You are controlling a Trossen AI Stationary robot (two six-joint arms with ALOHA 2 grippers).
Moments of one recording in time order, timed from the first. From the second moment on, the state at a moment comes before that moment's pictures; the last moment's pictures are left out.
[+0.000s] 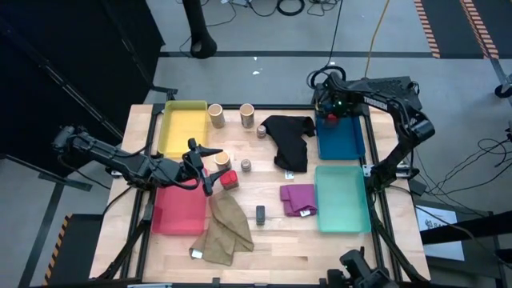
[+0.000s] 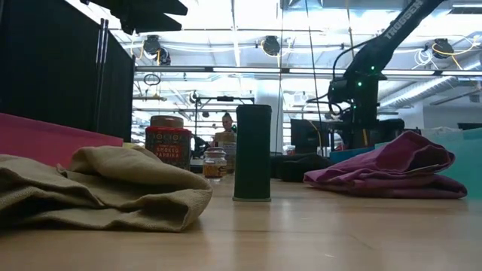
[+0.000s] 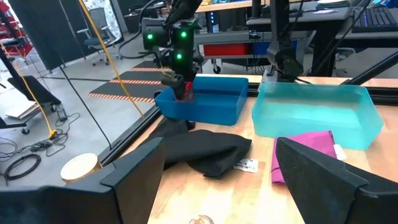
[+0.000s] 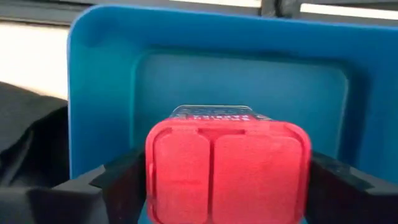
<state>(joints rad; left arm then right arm) -0.31 0.99 0.64 0.15 -0.69 -0.02 -1.03 1.66 1.09 -0.78 0.10 0.49</state>
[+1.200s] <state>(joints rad) -0.32 0.99 0.64 0.13 -0.69 -0.02 -0.96 1.45 1.02 -0.90 0.21 0.34</state>
